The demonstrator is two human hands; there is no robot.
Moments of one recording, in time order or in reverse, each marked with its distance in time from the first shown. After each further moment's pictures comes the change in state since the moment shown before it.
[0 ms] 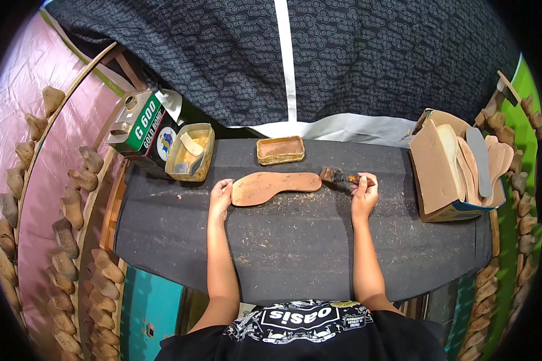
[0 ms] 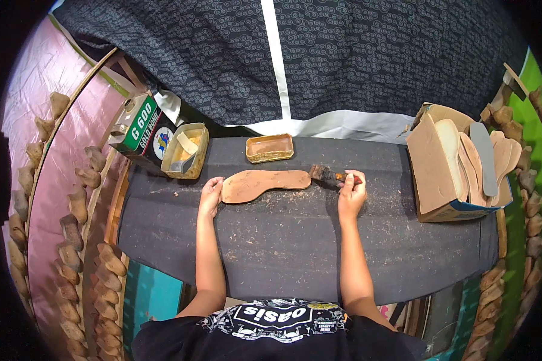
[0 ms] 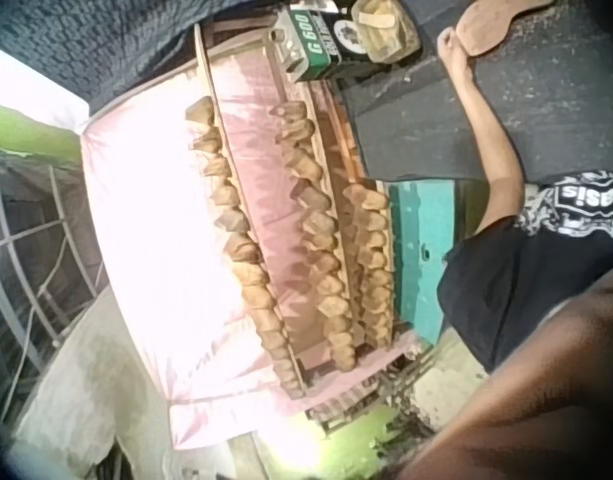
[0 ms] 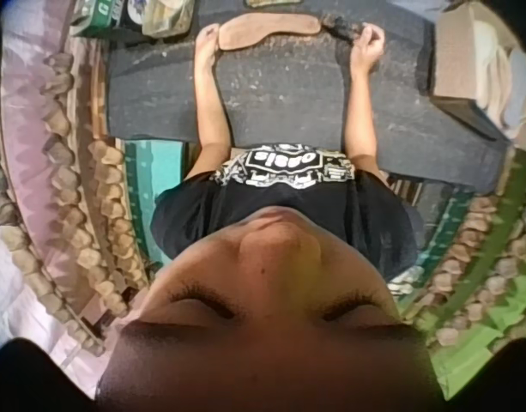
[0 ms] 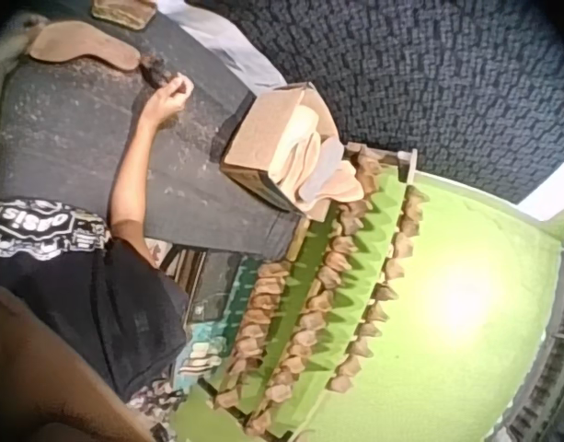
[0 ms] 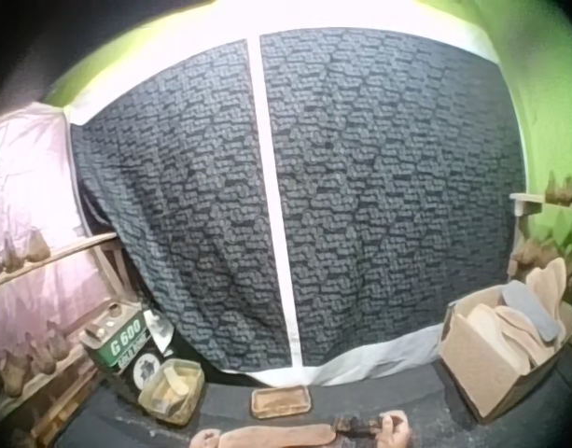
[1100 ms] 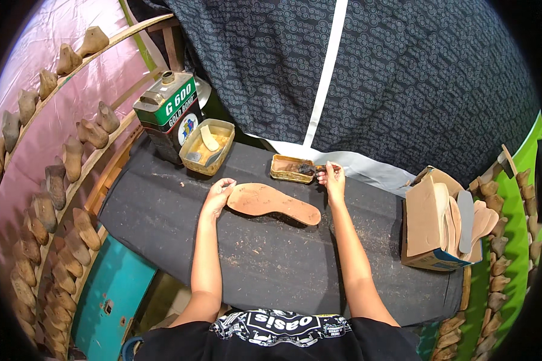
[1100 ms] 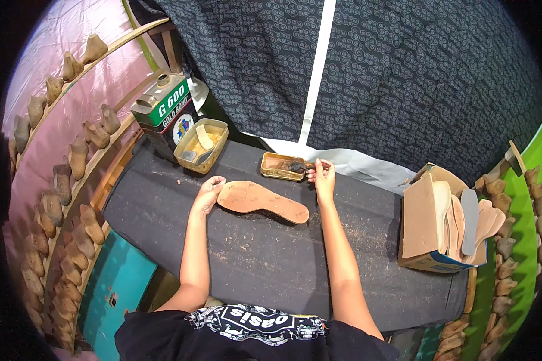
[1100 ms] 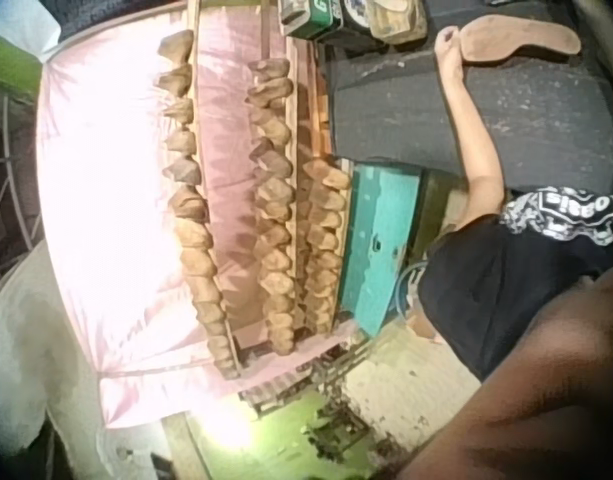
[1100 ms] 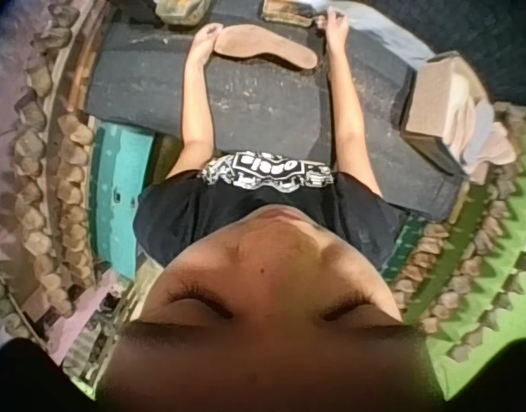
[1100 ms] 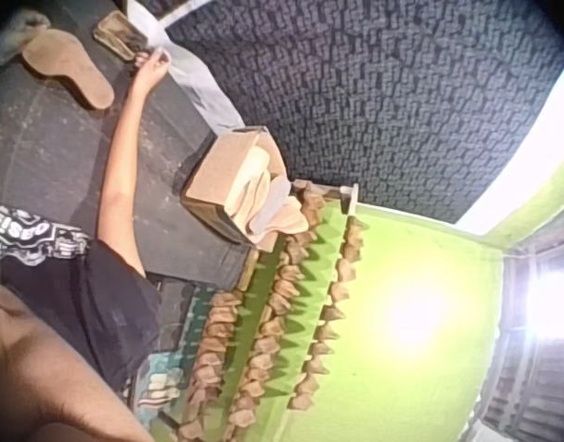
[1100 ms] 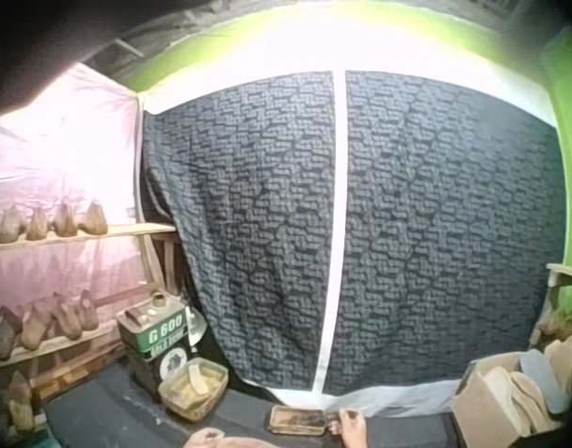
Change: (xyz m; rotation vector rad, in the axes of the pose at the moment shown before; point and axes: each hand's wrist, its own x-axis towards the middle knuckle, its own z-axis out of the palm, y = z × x) left_hand -0.011 0.019 -0.011 -0.149 -0.040 0.051; right_hand 0.059 0.014 0.113 0.325 -0.445 0.332
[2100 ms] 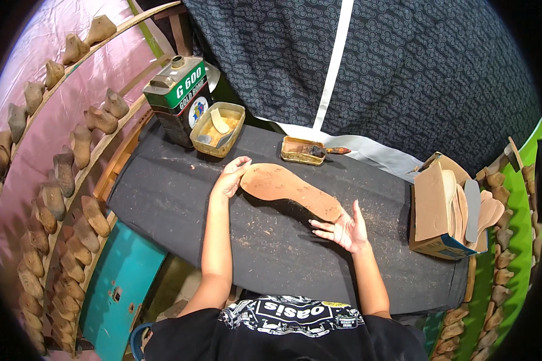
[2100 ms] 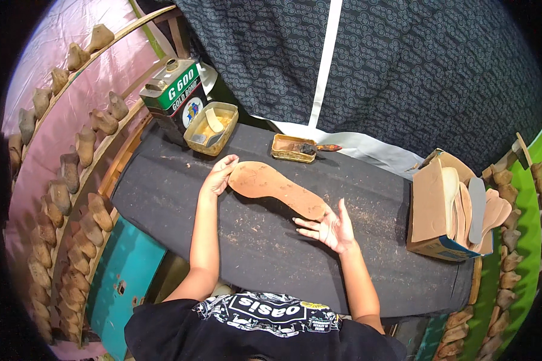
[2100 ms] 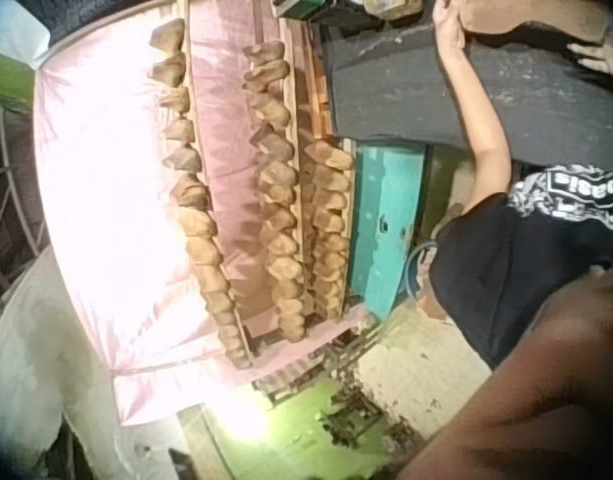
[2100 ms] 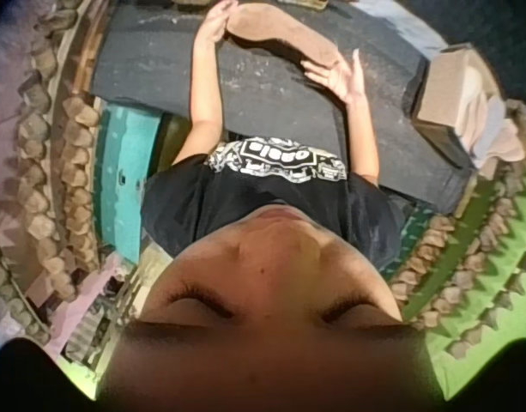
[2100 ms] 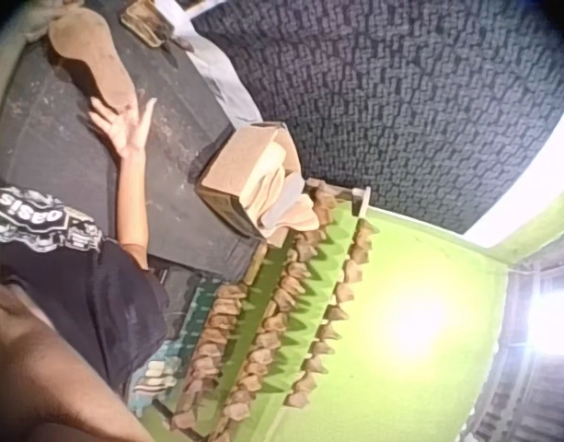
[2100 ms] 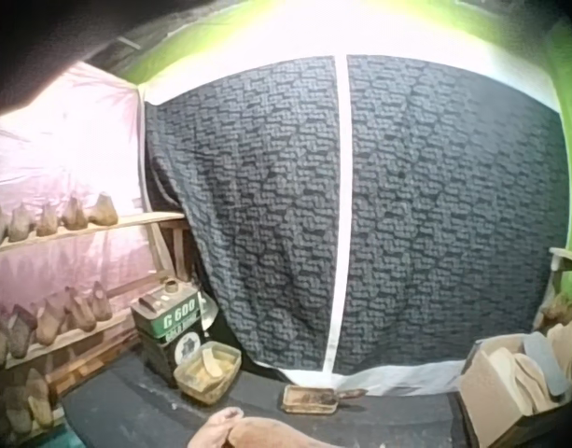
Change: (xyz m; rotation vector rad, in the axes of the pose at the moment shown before) left_hand -0.012 0.022 0.014 -0.240 -0.203 -0.019; right_hand -0.159 -0.072 -0.037 0.672 -0.641 0.717
